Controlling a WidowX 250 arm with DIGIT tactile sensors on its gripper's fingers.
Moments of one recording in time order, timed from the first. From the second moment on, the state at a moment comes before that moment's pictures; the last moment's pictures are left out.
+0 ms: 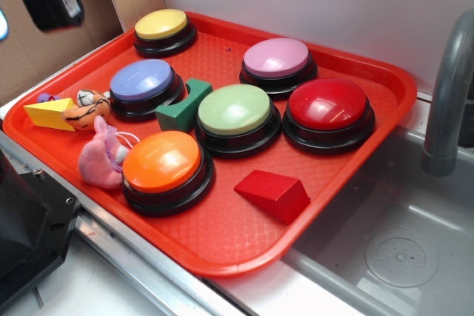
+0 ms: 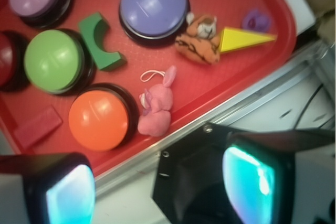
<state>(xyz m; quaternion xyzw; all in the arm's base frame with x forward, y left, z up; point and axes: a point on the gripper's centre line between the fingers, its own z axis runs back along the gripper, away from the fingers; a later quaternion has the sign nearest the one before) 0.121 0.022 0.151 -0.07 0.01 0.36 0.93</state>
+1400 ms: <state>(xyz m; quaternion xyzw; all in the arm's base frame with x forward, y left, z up) 0.151 0.021 0.017 -0.03 0.04 0.50 0.87</state>
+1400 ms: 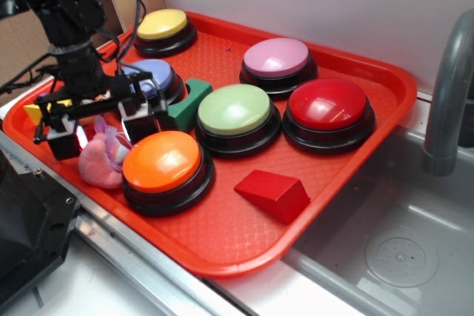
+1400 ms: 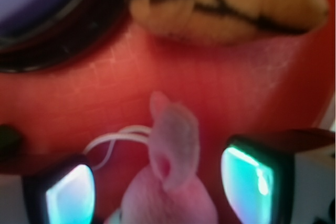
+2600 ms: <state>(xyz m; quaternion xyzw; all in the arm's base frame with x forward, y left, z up) 0.160 0.031 0.054 -0.04 0.01 0.44 0.90</state>
